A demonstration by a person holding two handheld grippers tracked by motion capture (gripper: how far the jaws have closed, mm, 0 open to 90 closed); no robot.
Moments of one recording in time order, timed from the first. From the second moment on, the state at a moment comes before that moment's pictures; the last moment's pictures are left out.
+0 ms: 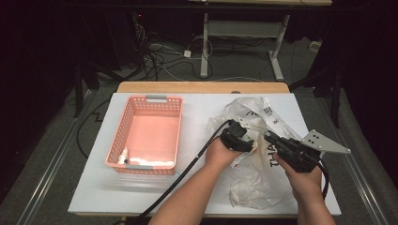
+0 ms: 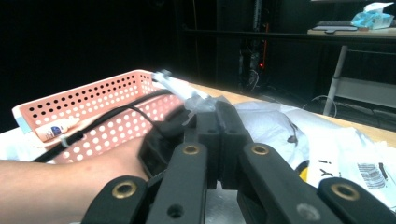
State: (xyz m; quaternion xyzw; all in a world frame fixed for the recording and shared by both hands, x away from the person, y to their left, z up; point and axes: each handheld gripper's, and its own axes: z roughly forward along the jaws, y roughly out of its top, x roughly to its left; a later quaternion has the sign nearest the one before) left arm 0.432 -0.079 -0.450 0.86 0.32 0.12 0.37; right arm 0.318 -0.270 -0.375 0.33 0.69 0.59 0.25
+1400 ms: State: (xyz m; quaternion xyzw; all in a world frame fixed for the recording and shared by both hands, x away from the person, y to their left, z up) left arm 0.299 0.047 -0.419 0.84 0.26 0.08 0.47; right arm 0.317 -0.270 -0.374 0.33 0.70 0.58 0.26
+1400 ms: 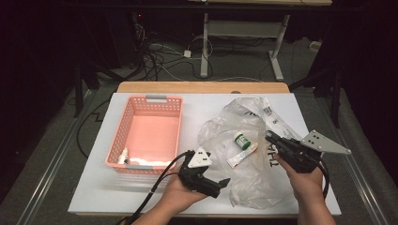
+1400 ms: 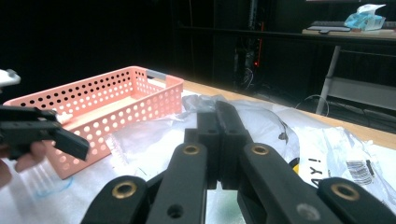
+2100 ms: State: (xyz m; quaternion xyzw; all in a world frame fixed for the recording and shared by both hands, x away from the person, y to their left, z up) left arm 0.300 0.128 -0.412 0.82 0.31 0.13 0.47; right arm 0.318 -0.272 -0.375 0.34 0.70 0.57 0.26
